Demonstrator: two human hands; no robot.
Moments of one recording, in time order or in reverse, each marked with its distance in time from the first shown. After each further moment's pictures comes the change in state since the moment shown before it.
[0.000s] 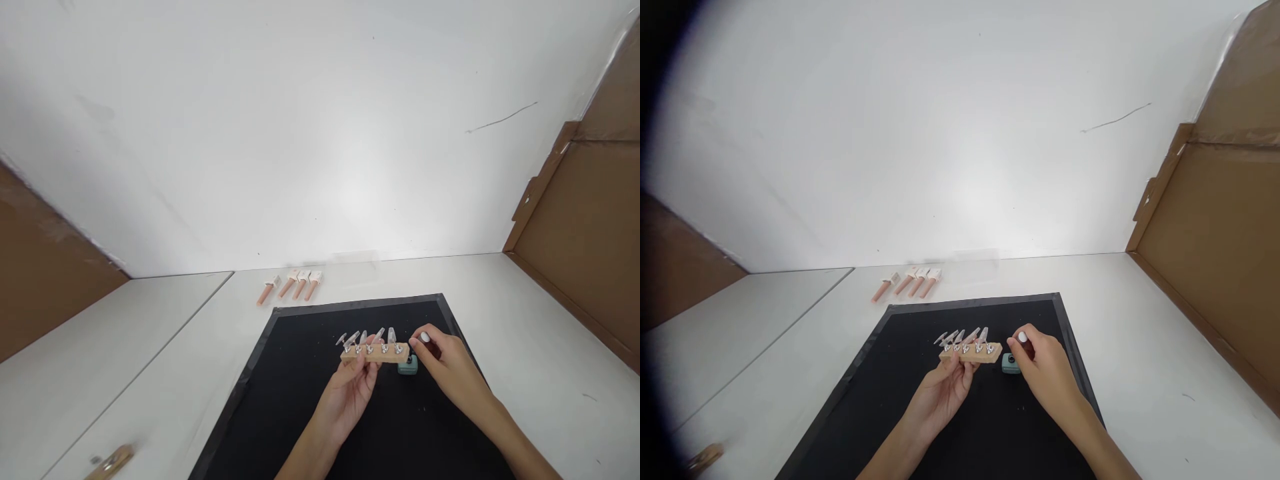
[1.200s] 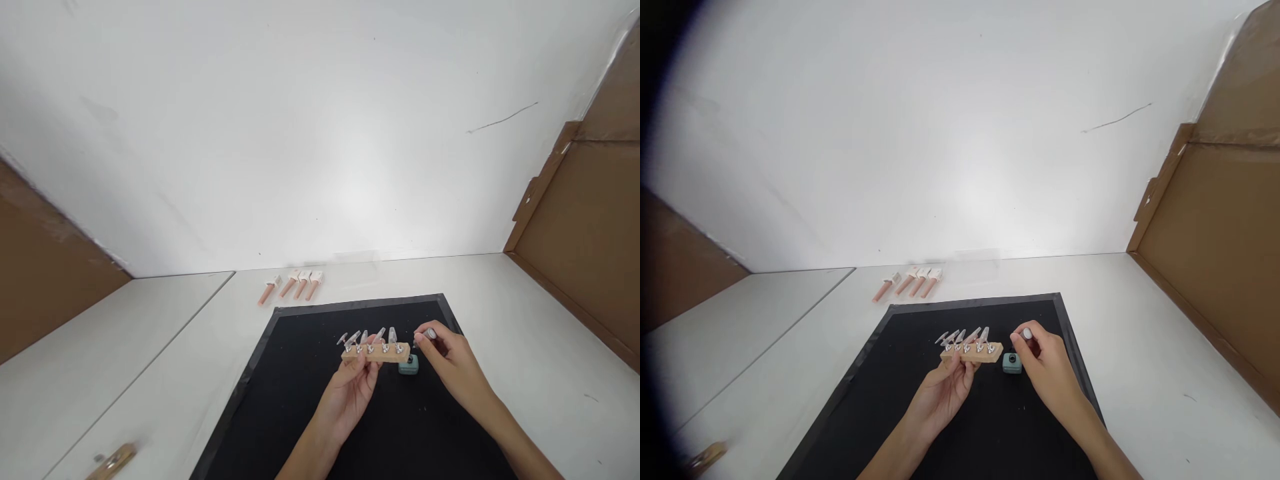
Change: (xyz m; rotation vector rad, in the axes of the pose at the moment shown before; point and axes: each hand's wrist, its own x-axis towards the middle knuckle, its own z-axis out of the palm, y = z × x) left_hand 0.003 0.000 -0.006 -0.017 -0.039 0.002; right_hand -0.001 0.000 0.001 0.151 0.059 0.006
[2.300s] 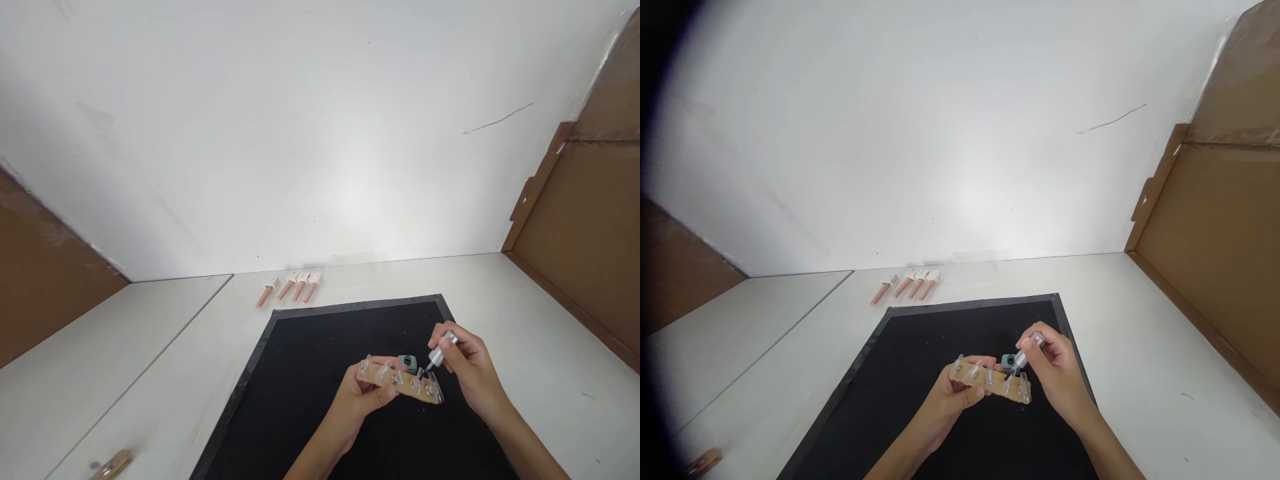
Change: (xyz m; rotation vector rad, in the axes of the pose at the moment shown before) left_hand -0.014 -0.005 0.008 0.717 -0.285 0.115; right_hand -0.007 0.002 -0.011 0.423 0.053 -0.145
